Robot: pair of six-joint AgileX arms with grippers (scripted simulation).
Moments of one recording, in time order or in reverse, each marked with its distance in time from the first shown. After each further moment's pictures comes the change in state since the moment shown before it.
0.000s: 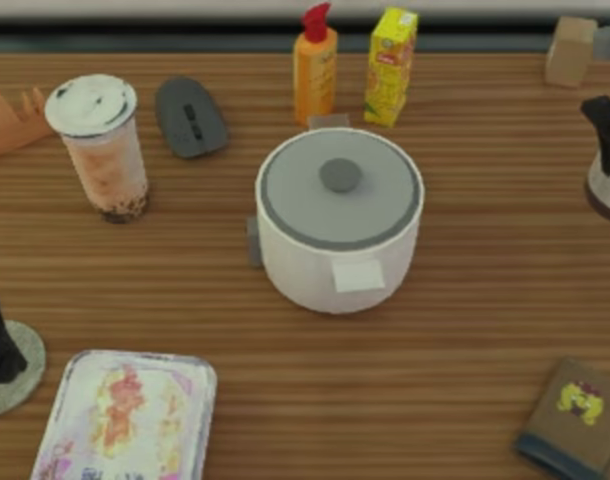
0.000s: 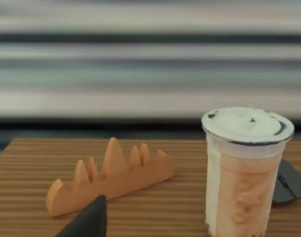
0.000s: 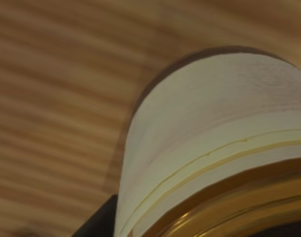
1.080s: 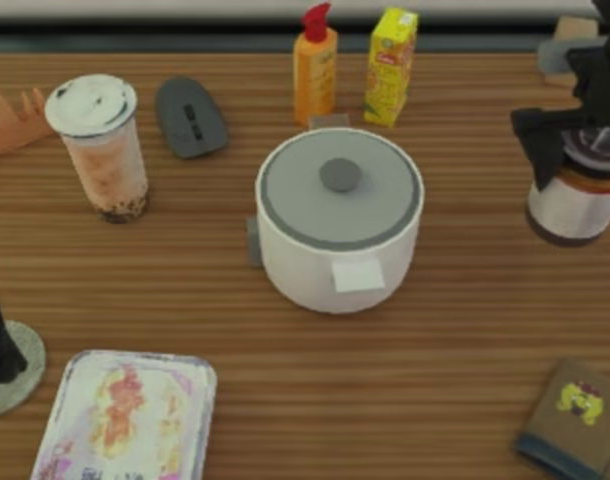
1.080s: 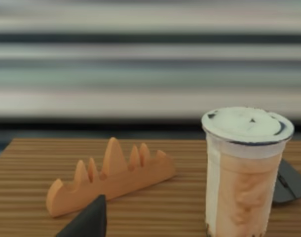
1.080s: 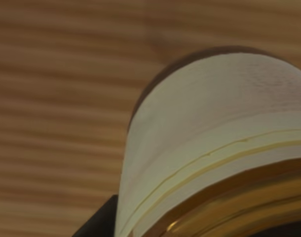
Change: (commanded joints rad) left arm 0.000 0.000 0.000 0.000 0.000 0.000; right arm 0.151 -0.057 -0.116 0.048 -0.001 0.368
